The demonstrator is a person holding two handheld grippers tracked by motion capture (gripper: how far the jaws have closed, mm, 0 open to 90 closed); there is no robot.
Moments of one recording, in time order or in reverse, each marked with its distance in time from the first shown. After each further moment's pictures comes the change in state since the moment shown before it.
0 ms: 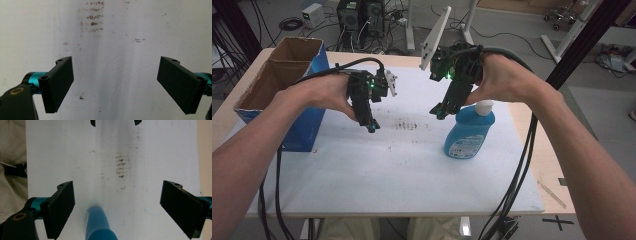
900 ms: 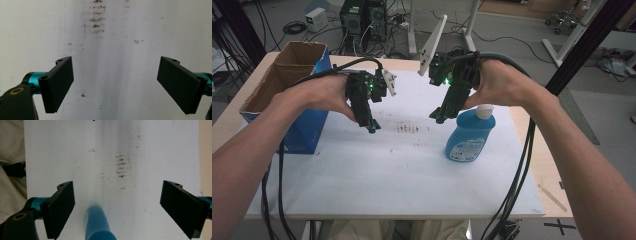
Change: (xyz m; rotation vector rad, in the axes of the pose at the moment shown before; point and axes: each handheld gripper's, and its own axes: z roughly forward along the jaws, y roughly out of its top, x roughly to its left) left arm -0.002 -0.003 -0.013 -0.028 0.025 0.001; right arm -0.001 0.004 0.004 0.013 0.002 -0.008
